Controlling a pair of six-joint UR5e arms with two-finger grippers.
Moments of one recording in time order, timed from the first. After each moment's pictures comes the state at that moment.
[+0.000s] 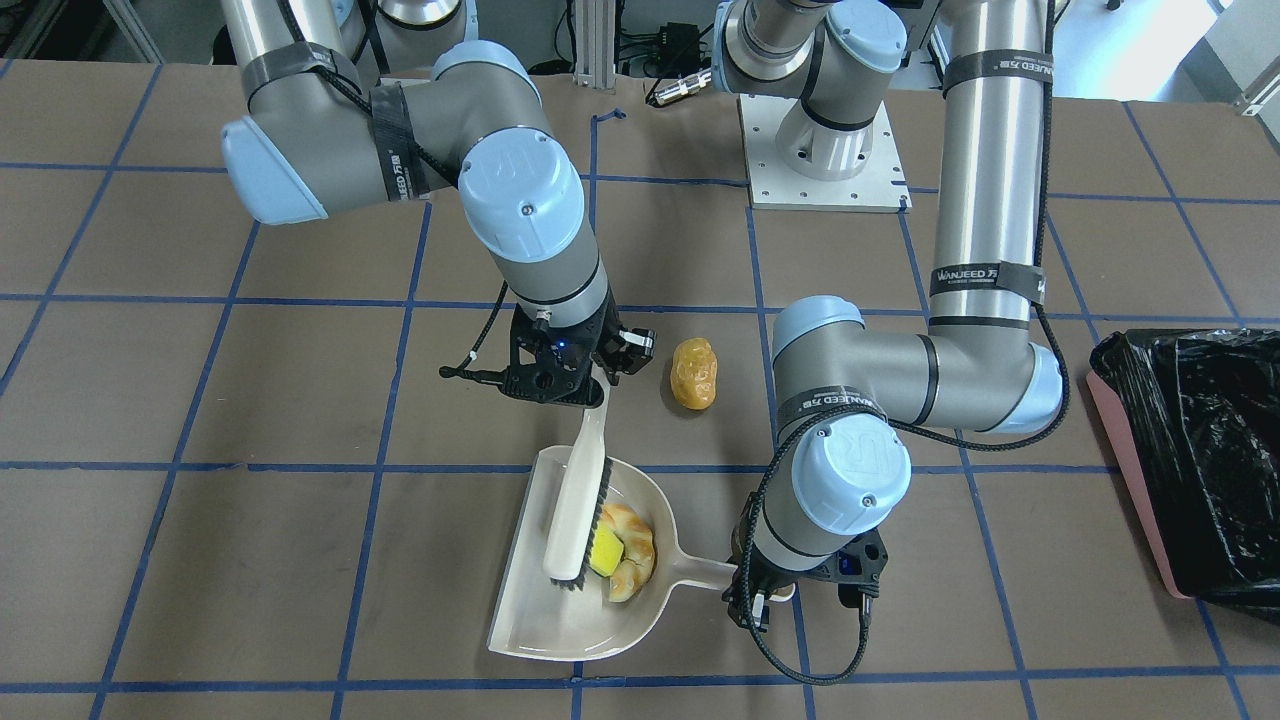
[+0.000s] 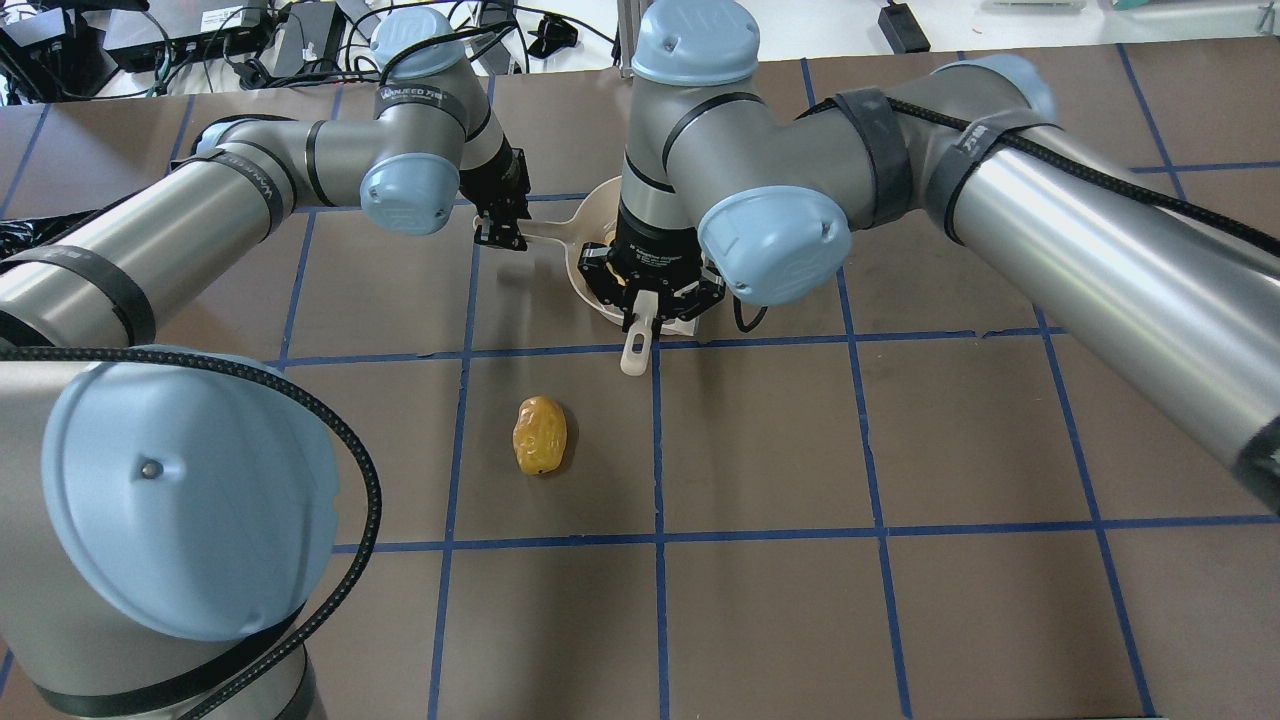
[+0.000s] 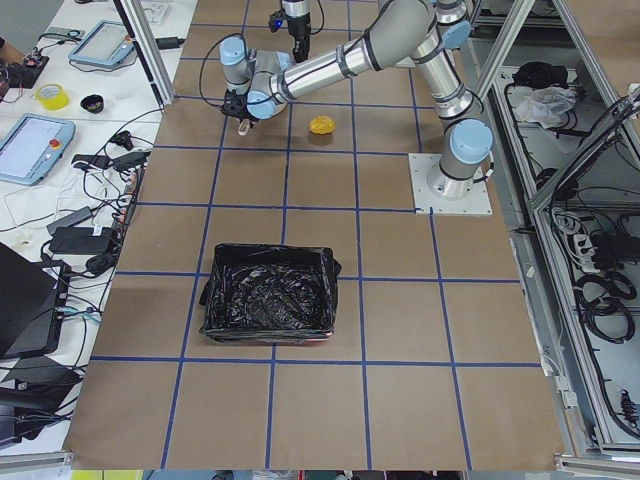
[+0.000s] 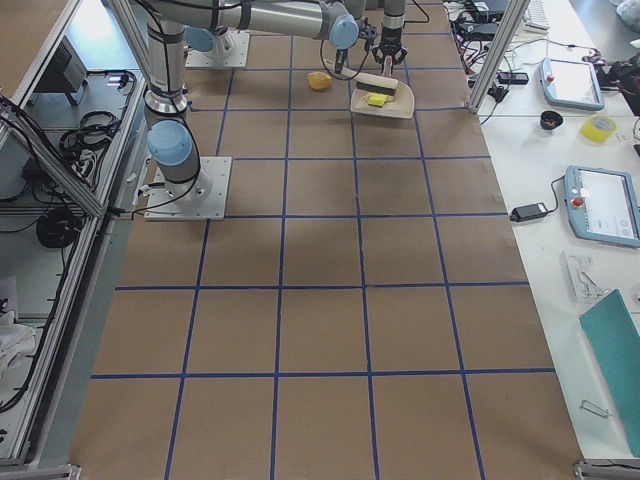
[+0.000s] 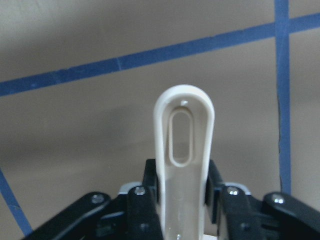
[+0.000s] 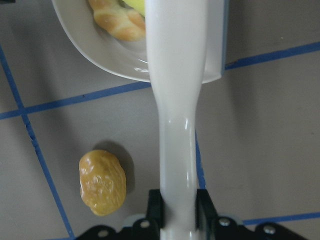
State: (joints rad) left arm -1.64 -2.23 -1.43 -1.01 1.48 -1.44; right arm 1.93 -1.28 1.58 -1.82 -1.39 0.56
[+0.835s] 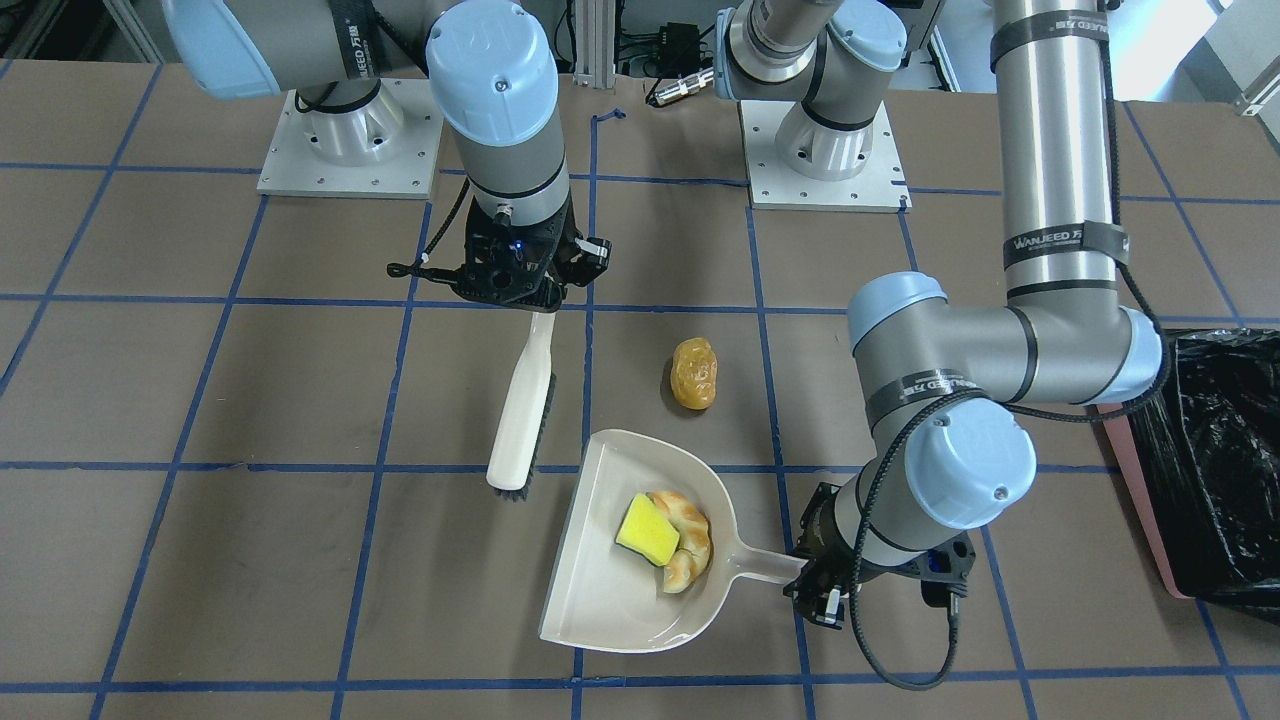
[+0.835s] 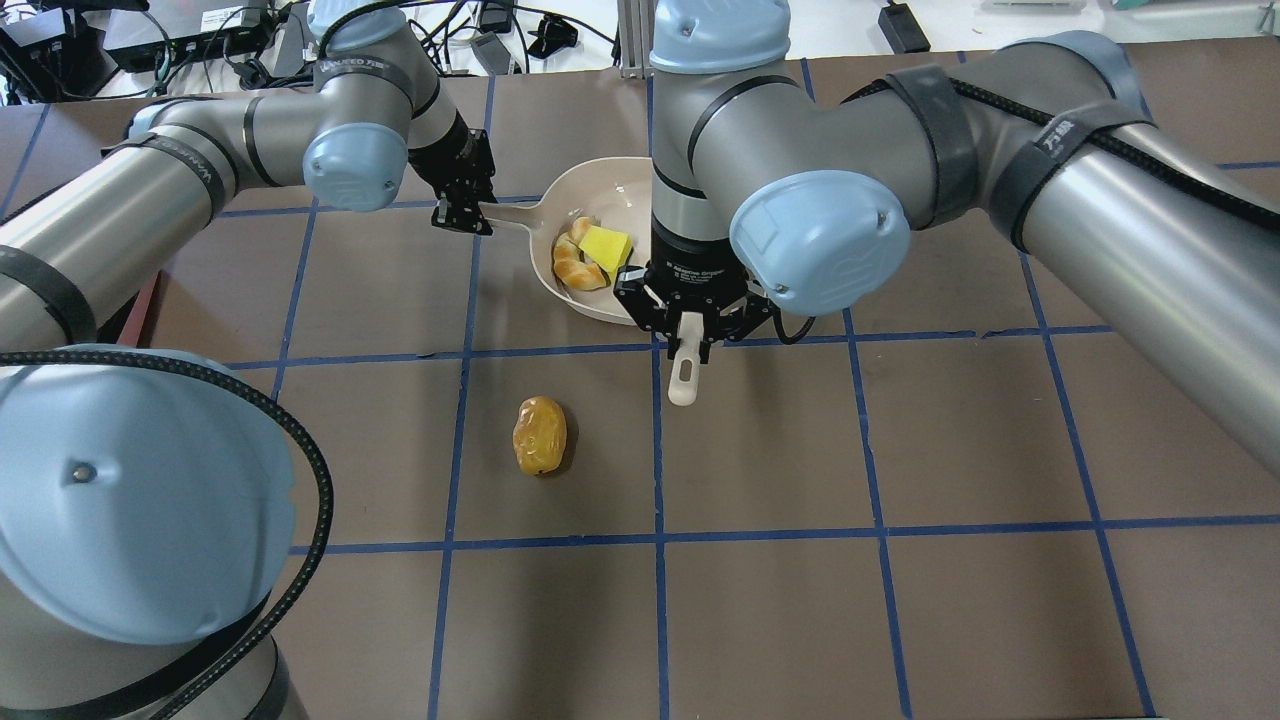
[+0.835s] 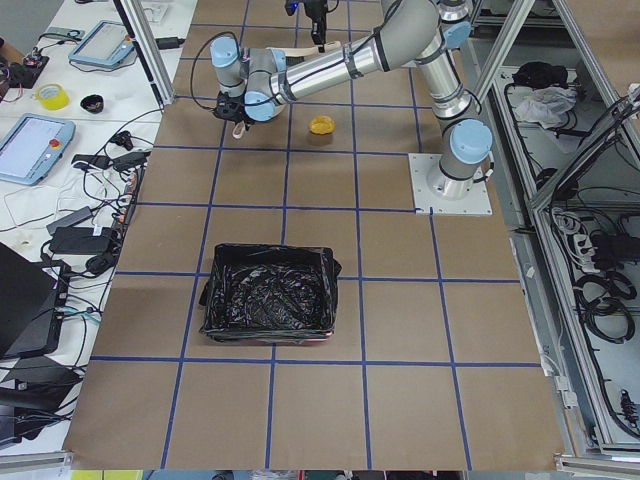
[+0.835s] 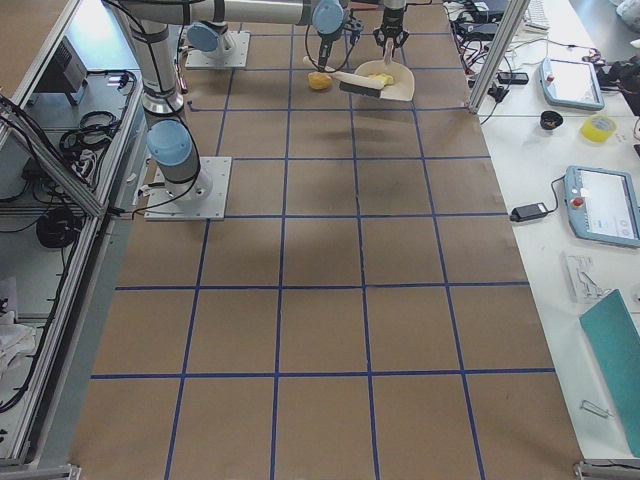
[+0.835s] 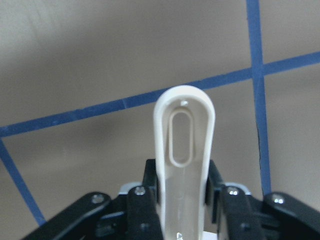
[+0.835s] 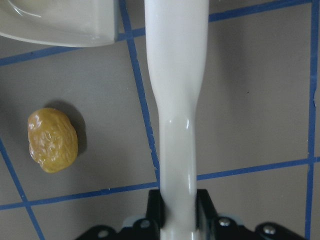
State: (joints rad) left arm -1.55 -2.15 -1.40 -1.14 1.47 -1.34; right arm 1.93 -1.40 1.64 -1.66 -1.46 0.53
